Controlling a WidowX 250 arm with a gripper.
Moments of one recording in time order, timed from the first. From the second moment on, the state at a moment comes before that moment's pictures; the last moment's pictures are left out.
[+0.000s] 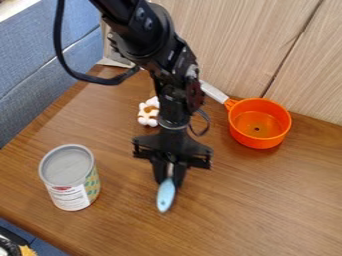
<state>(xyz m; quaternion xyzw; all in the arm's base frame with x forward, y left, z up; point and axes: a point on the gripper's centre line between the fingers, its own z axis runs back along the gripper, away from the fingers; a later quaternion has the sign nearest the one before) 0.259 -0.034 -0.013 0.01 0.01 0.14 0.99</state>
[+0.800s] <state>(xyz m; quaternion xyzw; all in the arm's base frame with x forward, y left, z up) 0.277 -0.030 0.001 -0.12 0.08 0.31 0.94</state>
